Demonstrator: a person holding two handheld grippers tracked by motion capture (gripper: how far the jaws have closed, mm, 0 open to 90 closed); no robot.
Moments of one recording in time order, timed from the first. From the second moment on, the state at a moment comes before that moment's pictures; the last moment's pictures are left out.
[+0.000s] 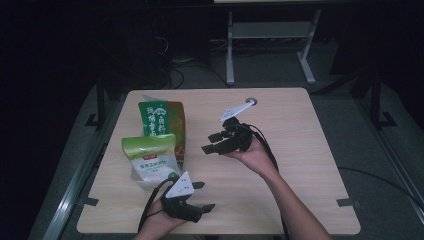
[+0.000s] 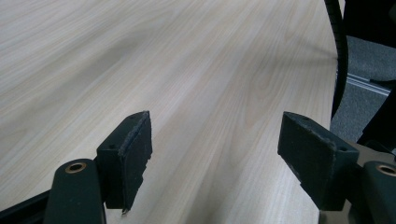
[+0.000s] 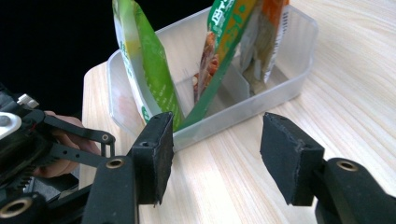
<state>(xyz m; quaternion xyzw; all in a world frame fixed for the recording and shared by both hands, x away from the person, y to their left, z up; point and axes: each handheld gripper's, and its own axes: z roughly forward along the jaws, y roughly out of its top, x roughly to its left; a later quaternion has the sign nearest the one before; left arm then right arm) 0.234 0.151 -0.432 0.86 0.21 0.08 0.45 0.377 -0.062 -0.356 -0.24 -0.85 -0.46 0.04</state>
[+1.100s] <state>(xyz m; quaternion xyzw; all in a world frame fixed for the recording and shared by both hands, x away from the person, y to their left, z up) 0.248 0.141 -0.435 0.87 0.21 0.08 0.45 0.370 -0.131 -0.359 -0.29 -0.85 -0.45 0.00</state>
